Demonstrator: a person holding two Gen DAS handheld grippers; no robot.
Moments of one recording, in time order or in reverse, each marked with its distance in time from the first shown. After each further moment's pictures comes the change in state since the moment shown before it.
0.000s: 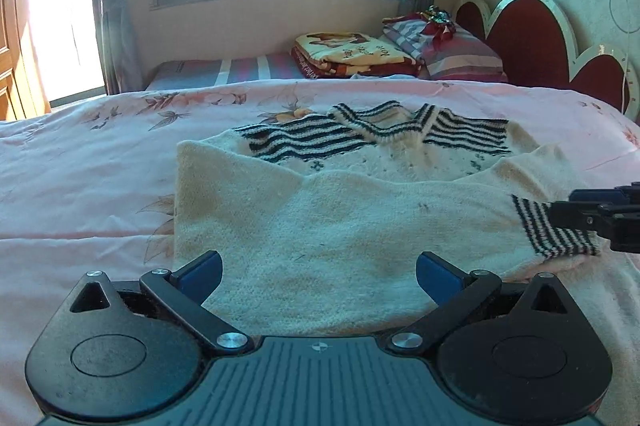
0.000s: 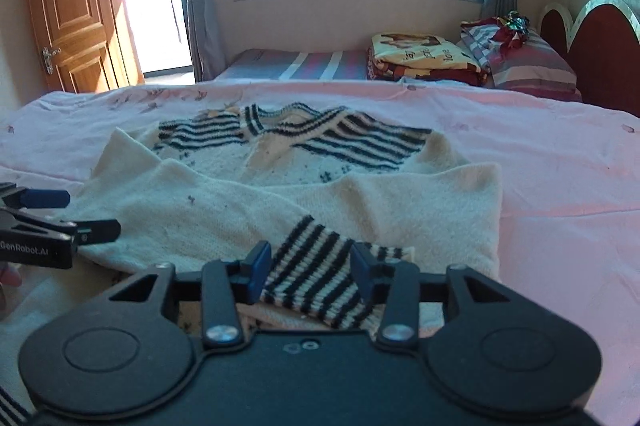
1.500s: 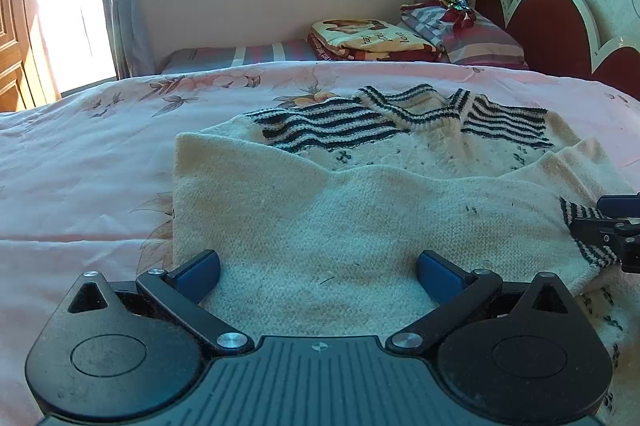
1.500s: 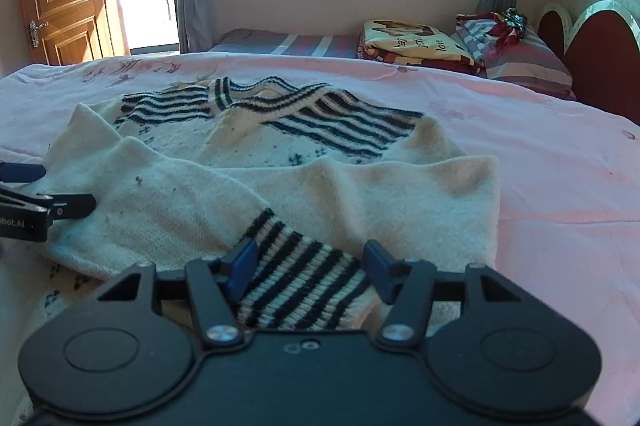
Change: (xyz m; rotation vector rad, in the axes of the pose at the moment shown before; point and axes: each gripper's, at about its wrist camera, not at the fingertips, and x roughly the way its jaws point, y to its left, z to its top) left arm 0.043 0.008 0.005 -0.015 0.042 0.067; right arm 0.045 -0.017 -0.002 -0.058 0.086 -0.074
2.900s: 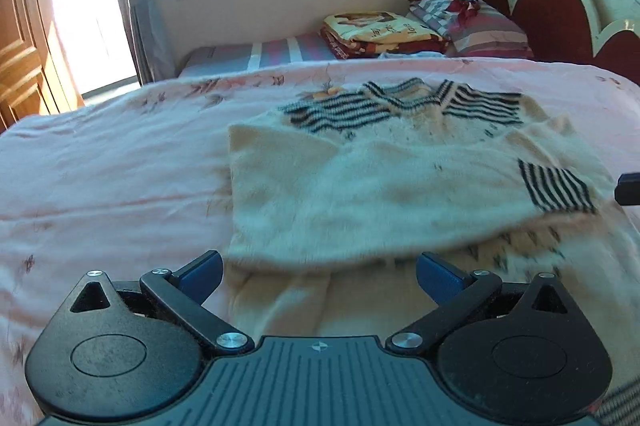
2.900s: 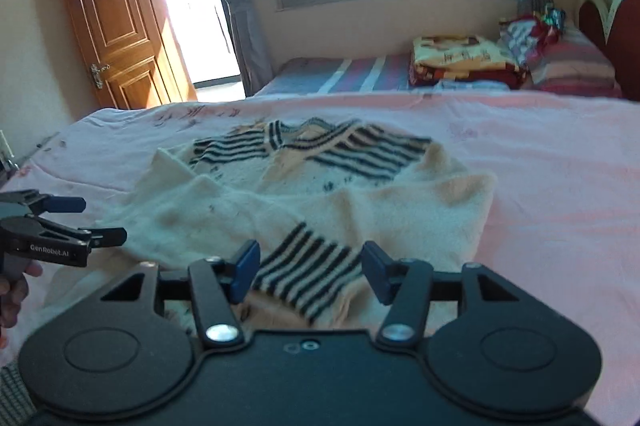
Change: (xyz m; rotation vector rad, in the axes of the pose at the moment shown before) left arm -0.105 0.009 -0.030 0.016 0.049 0.034; right arm -0.090 -0.063 -0.020 0.143 0.015 0.322
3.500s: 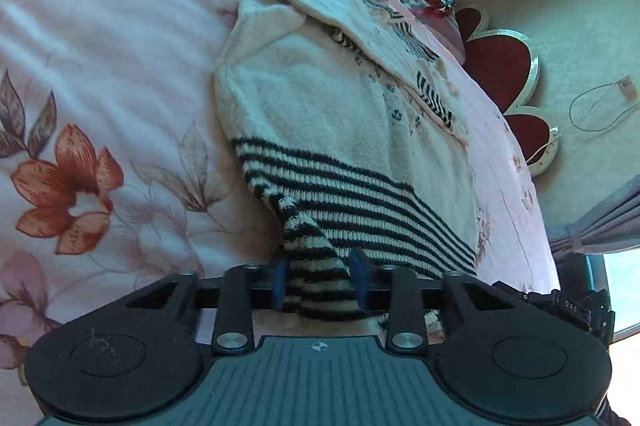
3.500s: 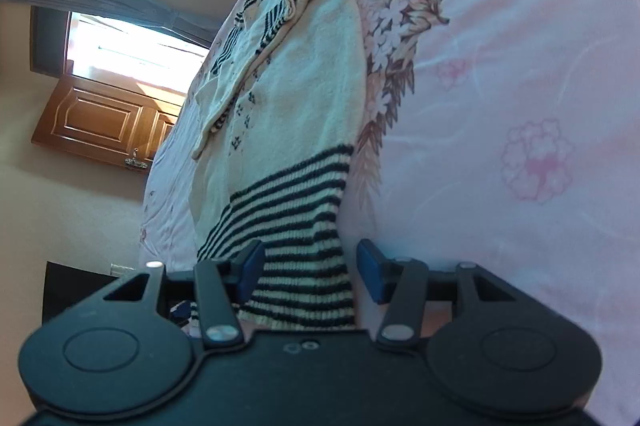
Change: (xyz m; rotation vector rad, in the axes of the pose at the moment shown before) left arm -0.075 0.051 -0.158 -0.558 0.264 -0.512; right arm -0.085 -0.002 -0.174 0.749 0.152 0.264
